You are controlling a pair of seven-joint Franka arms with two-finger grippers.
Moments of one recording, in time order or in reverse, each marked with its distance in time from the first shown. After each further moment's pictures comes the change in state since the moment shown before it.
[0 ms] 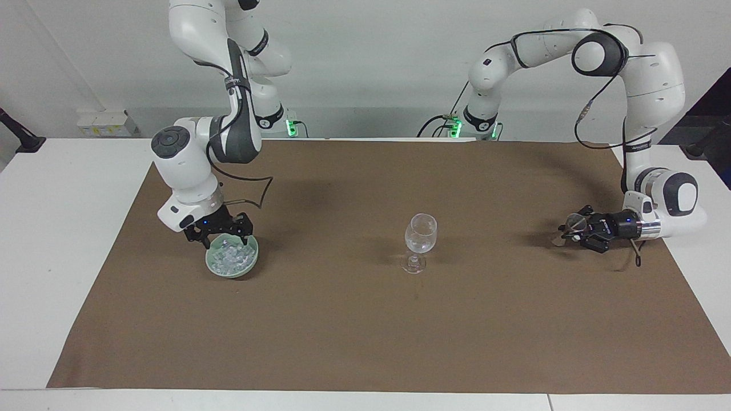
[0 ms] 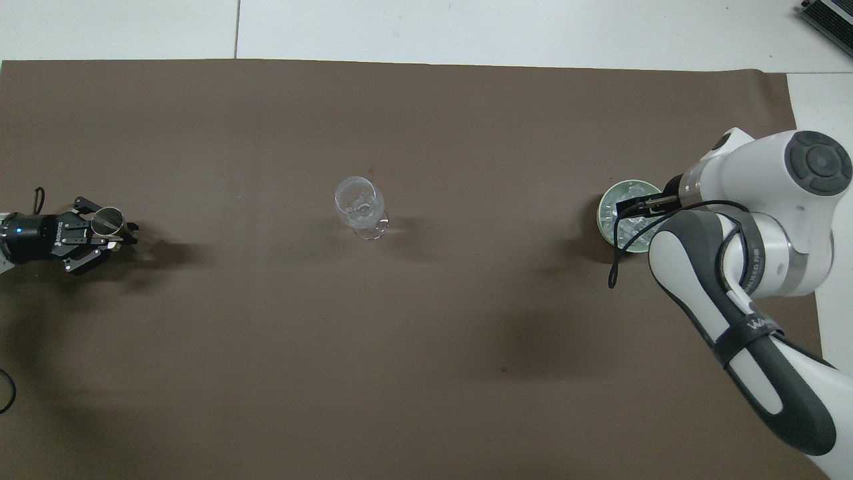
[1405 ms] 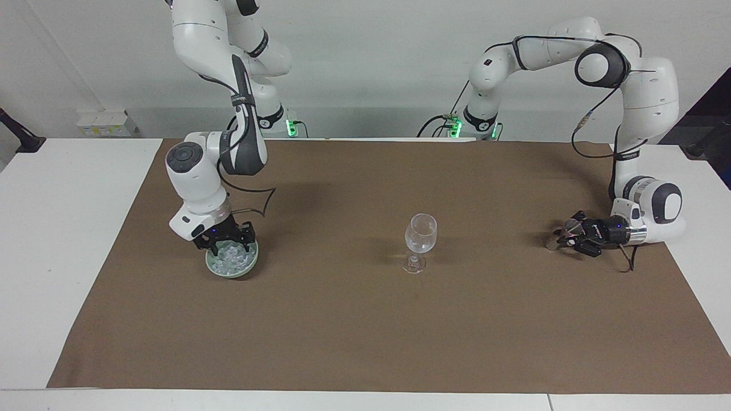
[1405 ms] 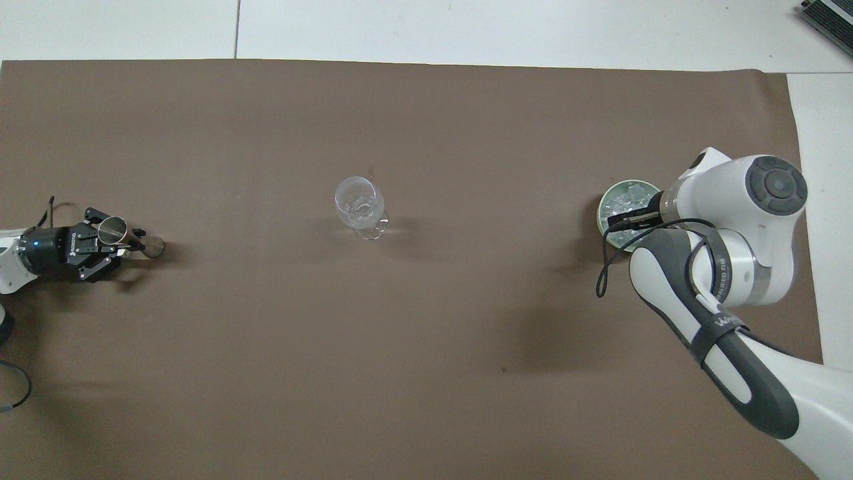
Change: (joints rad) left arm 0.009 0.083 0.001 0.000 -0.028 -0.007 0.060; right arm 0.000 0.045 0.000 -0.050 -0.035 0.112 -0.014
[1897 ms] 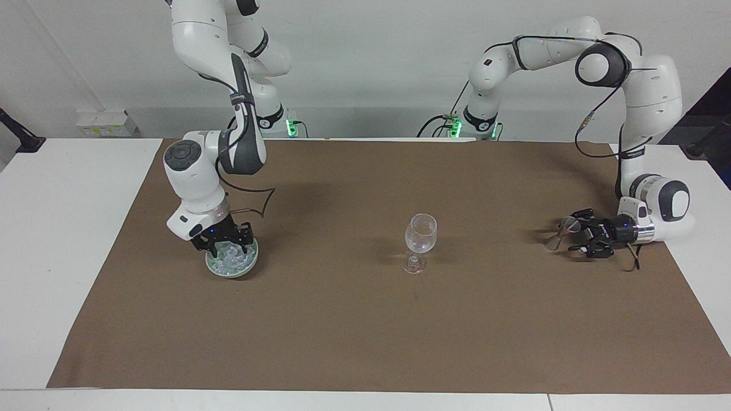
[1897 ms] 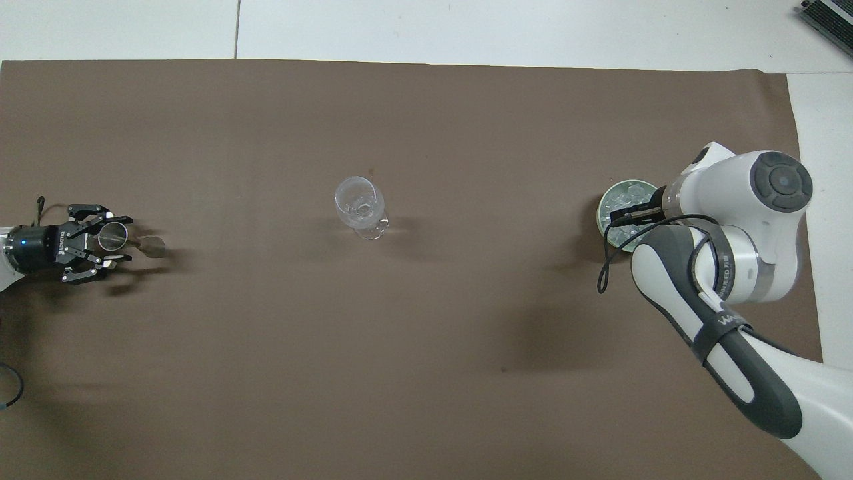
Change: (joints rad) left arm 0.001 -0.014 0.032 0.050 0.038 -0.002 -0.001; right arm 0.000 0.000 0.000 0.022 -0.001 -0.002 0.000
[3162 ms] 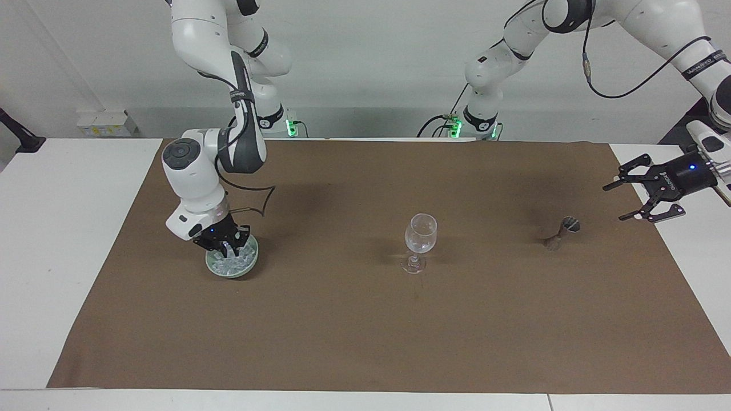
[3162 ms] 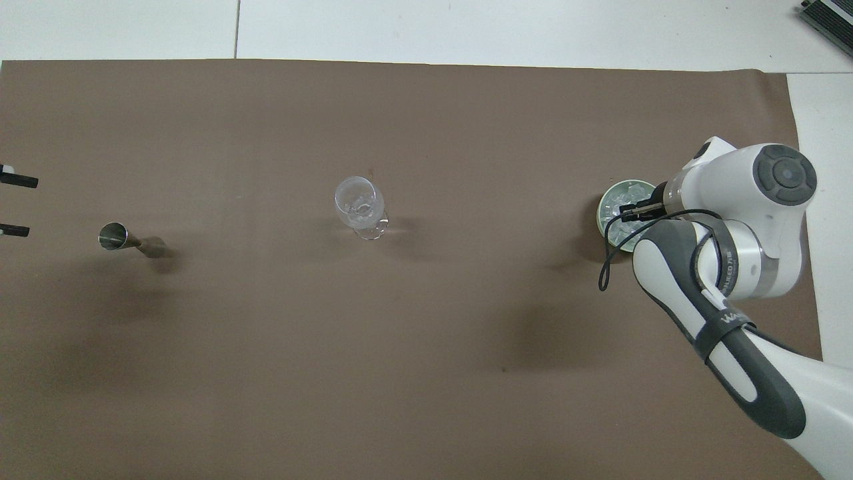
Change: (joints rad) left arm -0.265 -0.504 0.017 0.163 0.476 0.132 -0.637; right arm 0.000 0.000 0.008 0.027 0.000 -0.035 0.000
